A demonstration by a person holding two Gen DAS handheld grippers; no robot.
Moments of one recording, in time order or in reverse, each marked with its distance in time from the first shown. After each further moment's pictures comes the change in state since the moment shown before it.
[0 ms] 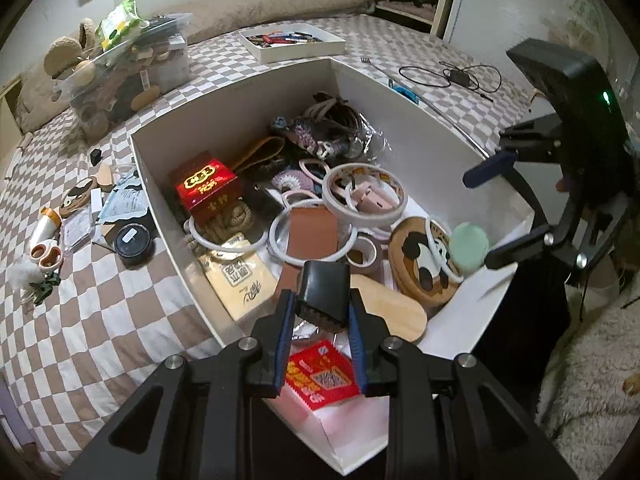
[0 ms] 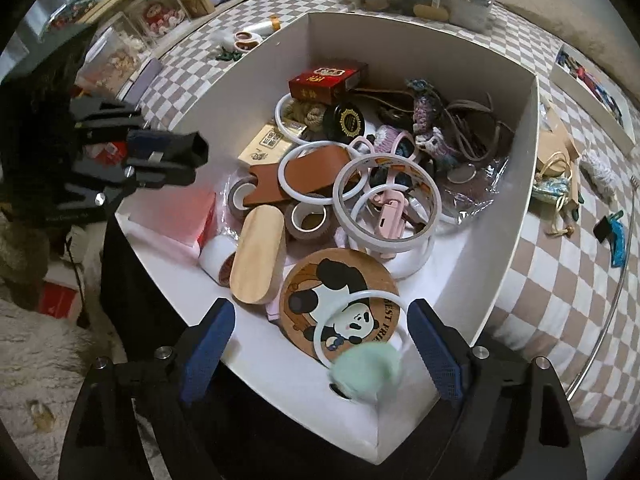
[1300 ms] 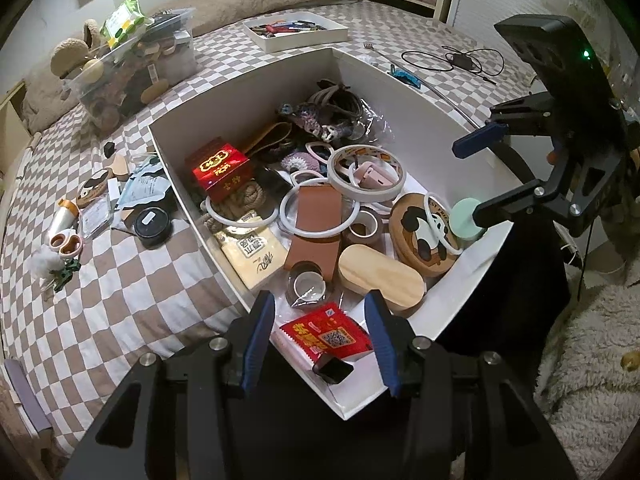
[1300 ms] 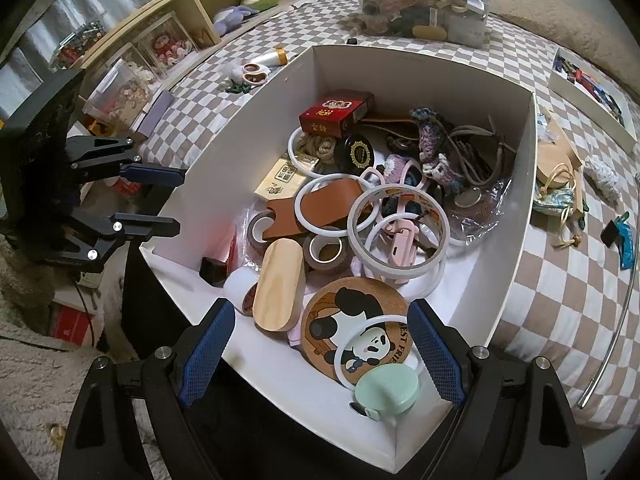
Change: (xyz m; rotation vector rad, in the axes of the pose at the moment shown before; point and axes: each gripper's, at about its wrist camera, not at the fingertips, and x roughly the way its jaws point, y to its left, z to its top) left arm -0.020 -0.004 -0.009 0.013 0.047 0.042; right arm -0.014 0.002 0.005 0.034 -0.101 0.058
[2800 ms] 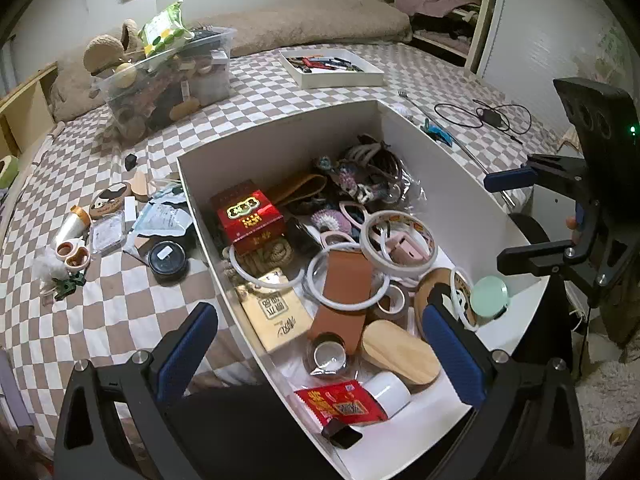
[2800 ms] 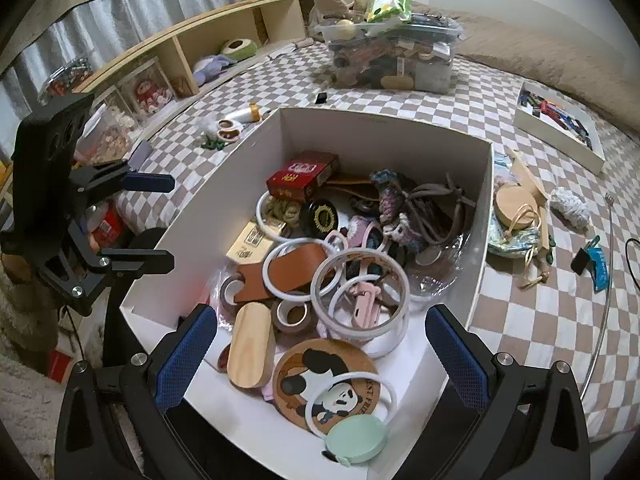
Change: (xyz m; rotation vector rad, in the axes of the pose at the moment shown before) left arm 0.005 0.025 0.030 -0.130 -0.148 0.032; right arm -0.016 -0.015 0.017 0.035 -0.205 -0.099
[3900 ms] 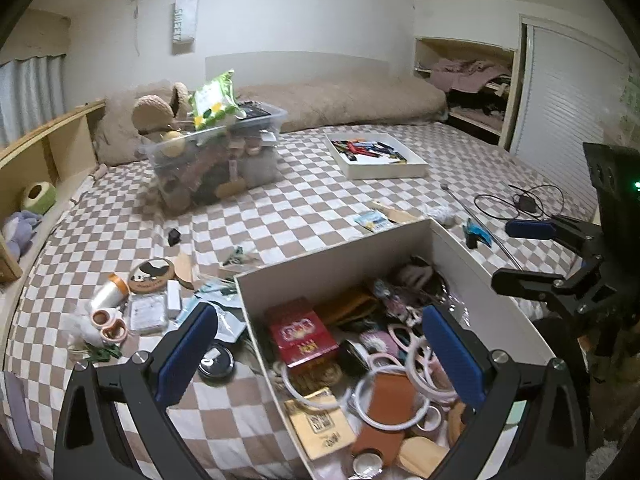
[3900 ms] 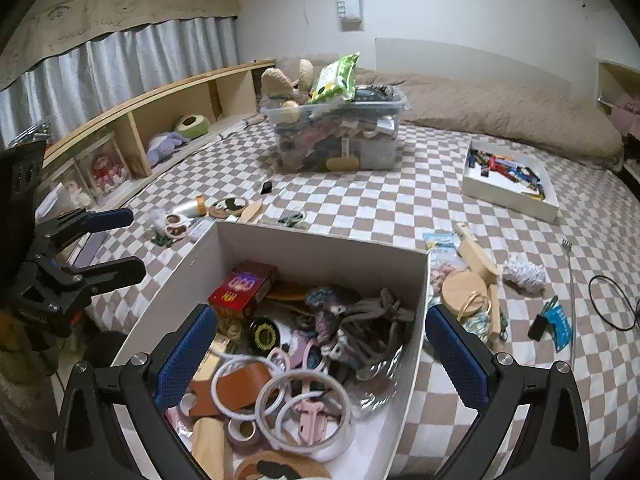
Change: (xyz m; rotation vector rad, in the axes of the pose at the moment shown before) left arm -0.017 0.033 0.055 -0.078 -0.292 0.119; right arm -0.009 -0.031 0.056 0.063 -0.279 -0.168
